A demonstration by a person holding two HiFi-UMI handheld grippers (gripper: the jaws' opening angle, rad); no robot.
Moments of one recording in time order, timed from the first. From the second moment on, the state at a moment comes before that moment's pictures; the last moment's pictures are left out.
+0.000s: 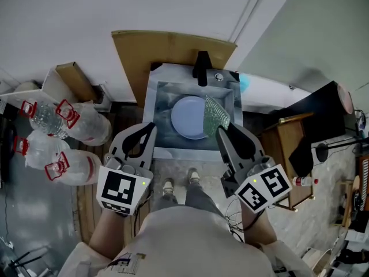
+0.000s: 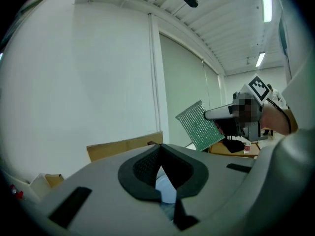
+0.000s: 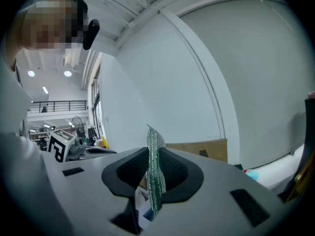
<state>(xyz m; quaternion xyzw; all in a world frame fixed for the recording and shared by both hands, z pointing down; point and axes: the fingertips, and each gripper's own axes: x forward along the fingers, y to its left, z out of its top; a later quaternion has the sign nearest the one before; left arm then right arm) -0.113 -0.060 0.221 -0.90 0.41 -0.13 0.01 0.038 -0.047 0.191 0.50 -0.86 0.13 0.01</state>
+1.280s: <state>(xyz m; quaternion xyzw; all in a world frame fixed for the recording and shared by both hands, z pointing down) -0.060 -0.174 0.430 -0.79 0.52 -0.20 -0.24 0.041 -0.198 0.393 0.33 -0.90 0.27 0.11</state>
